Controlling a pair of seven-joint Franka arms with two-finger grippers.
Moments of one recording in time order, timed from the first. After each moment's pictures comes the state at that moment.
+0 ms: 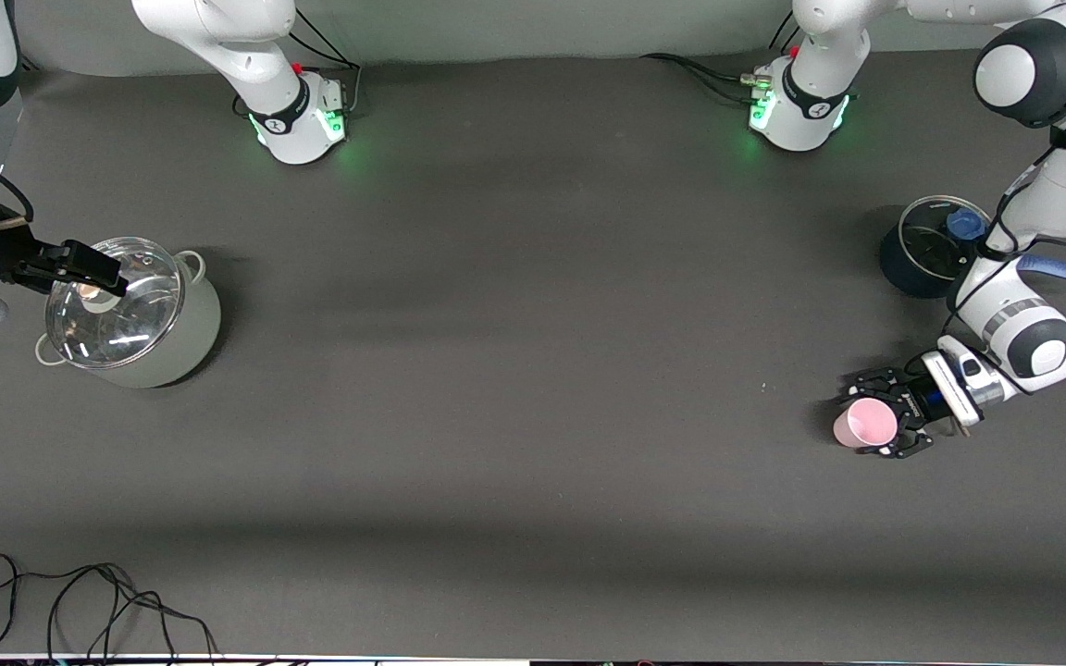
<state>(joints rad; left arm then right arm) 0.45 0.92 -0.08 -1.69 -1.31 1.88 2.61 -0.08 0.02 0.07 -1.61 0.00 1.58 0.08</state>
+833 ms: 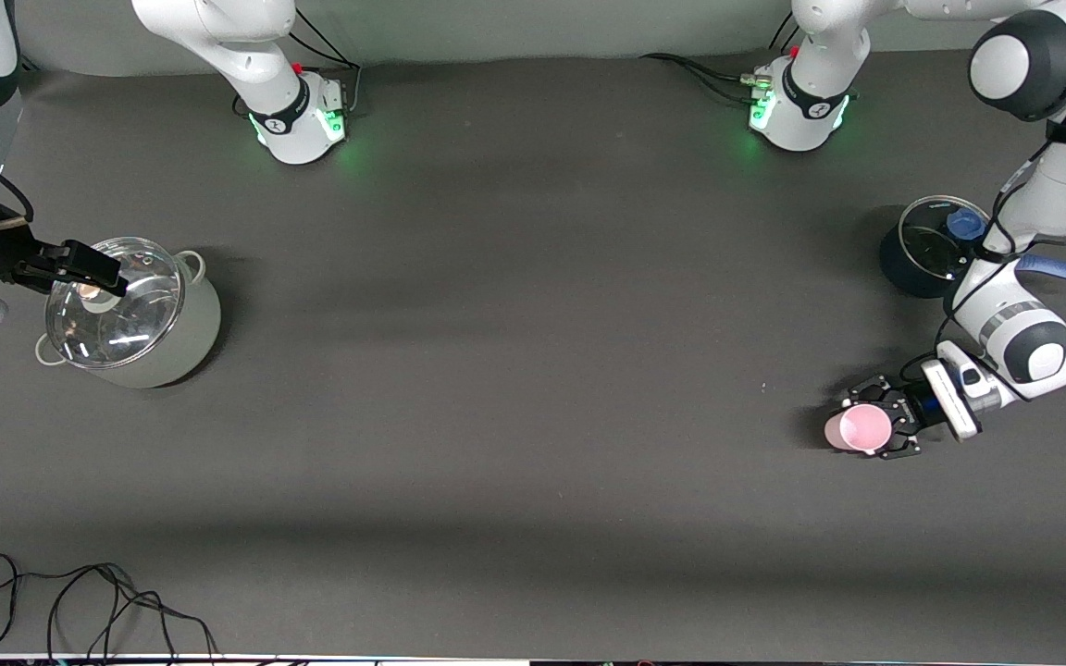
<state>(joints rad) 0.38 0.85 -0.09 -1.71 -1.31 1.90 2.40 -0.08 0.02 0.07 -1.61 0.00 1.58 0.08</state>
